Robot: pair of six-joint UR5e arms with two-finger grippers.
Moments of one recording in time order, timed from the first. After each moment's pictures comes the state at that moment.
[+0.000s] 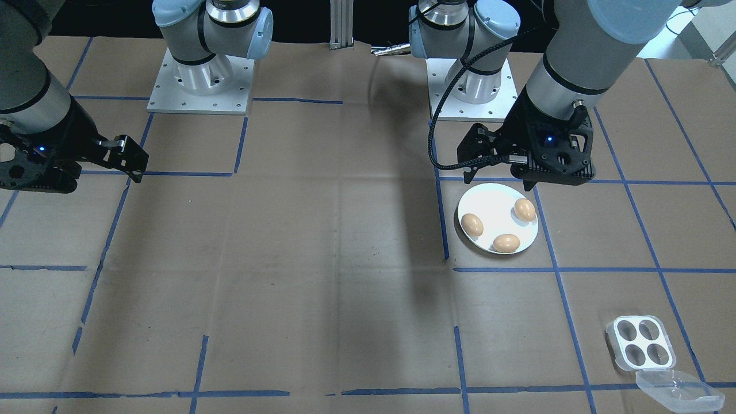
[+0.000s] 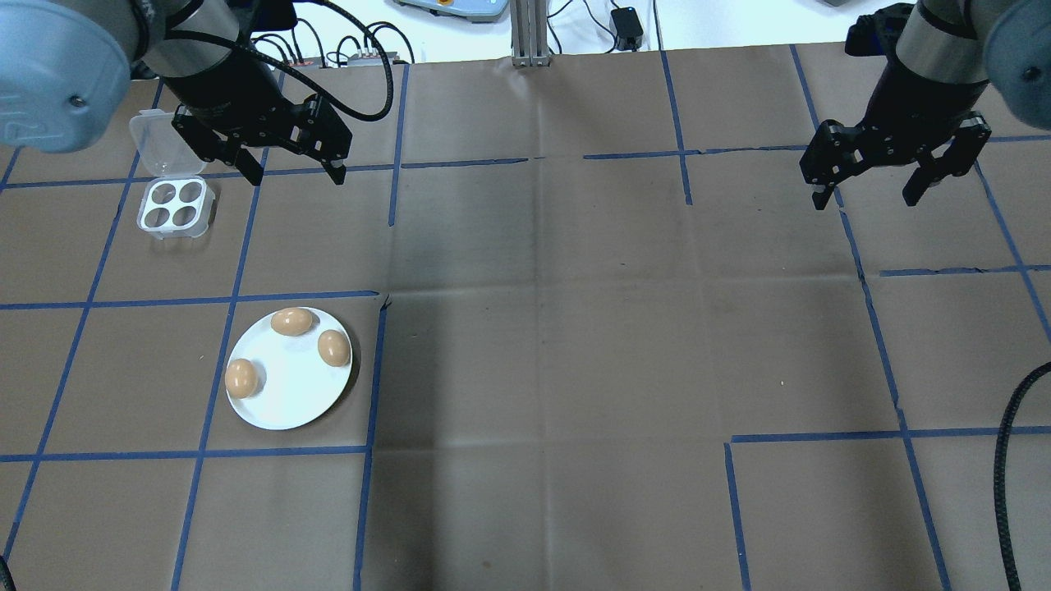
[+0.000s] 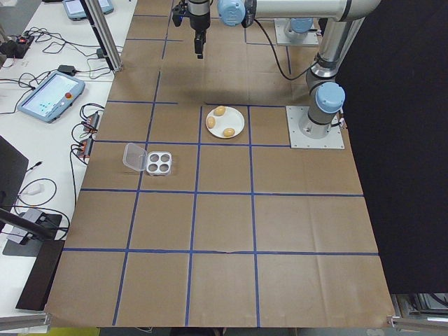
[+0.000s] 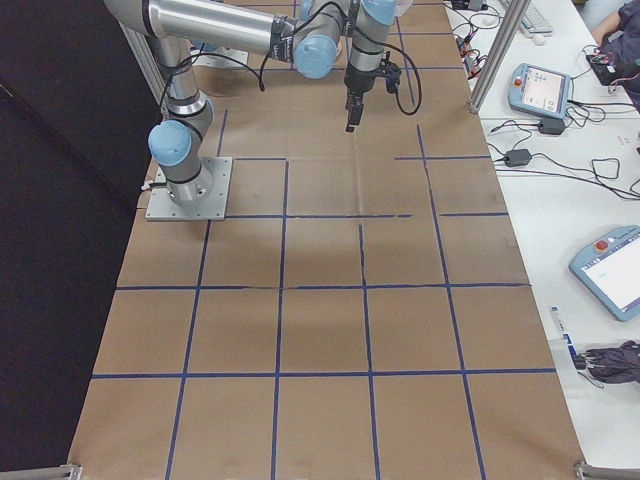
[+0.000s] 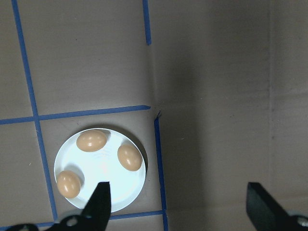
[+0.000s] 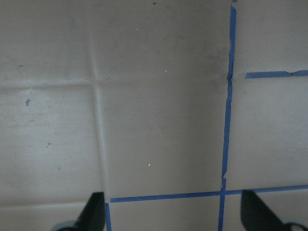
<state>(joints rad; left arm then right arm) -1.55 -1.68 -1.50 -1.54 1.51 0.11 1.39 -1.48 1.60 -1.57 -1.64 -0.14</state>
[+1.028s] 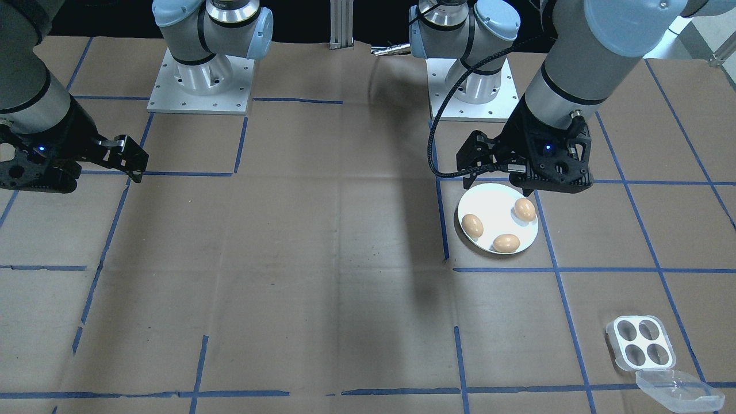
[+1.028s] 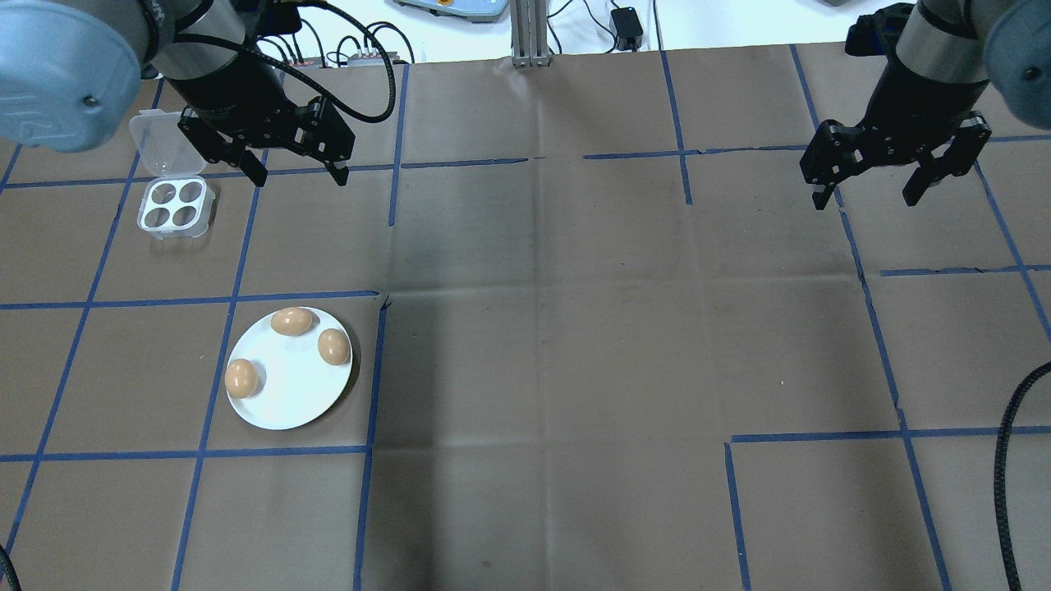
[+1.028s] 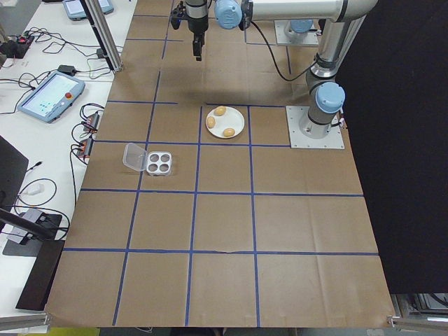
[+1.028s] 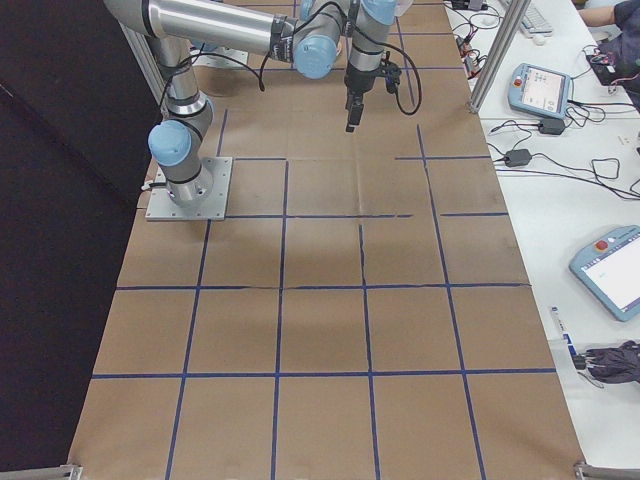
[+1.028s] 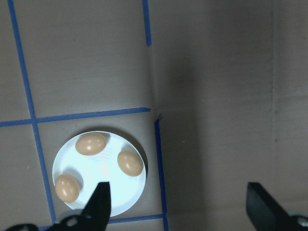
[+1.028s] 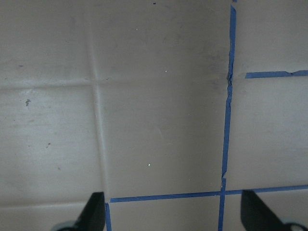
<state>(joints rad) -1.55 -1.69 -1.50 -1.53 1.51 0.11 1.39 -1.48 1.60 -1.57 -1.64 -0.14</state>
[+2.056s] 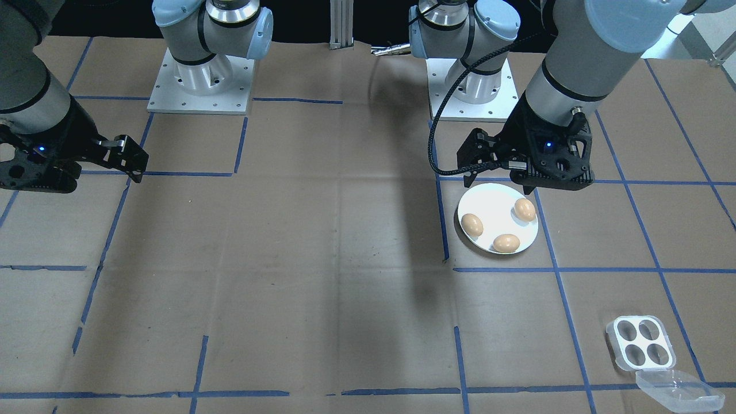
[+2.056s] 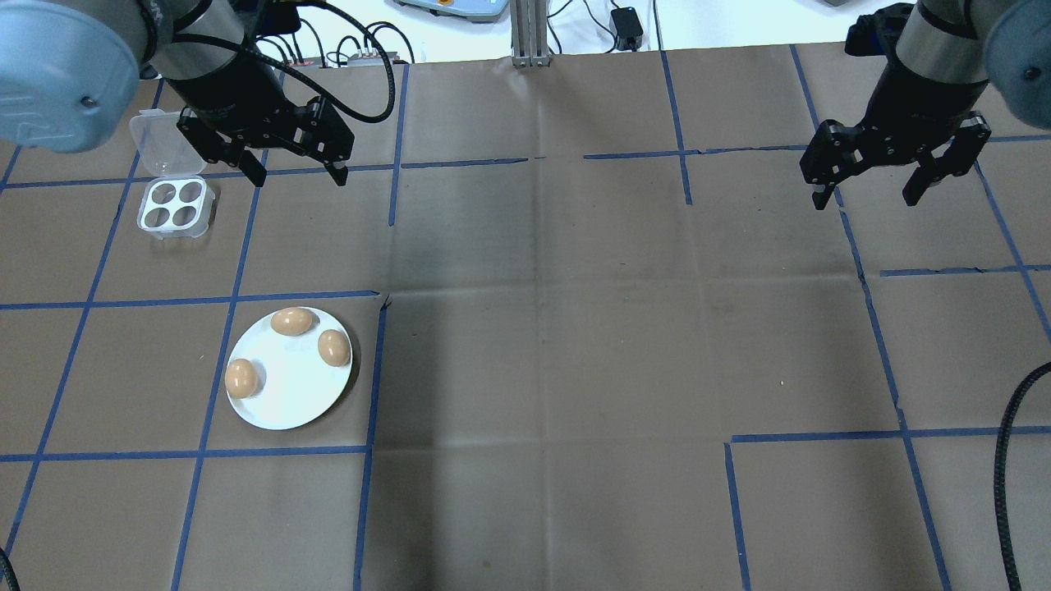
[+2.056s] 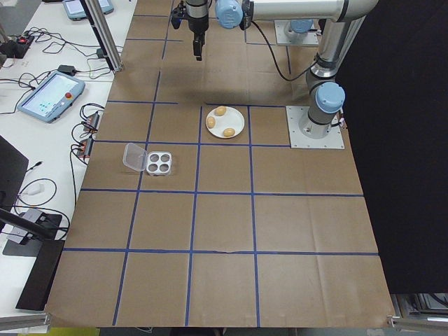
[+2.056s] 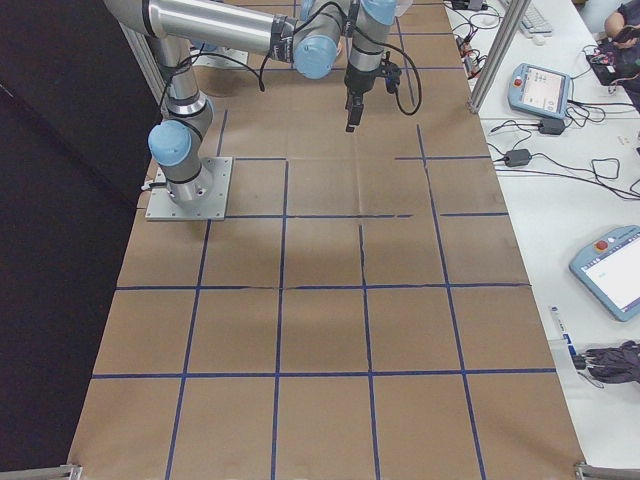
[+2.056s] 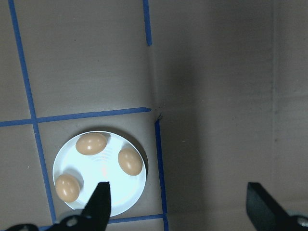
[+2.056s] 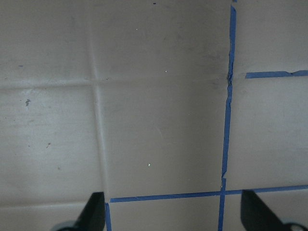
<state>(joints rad) -1.55 -1.68 -1.51 -1.53 1.51 0.11 1.39 -1.48 1.60 -1.57 -1.64 -0.14</state>
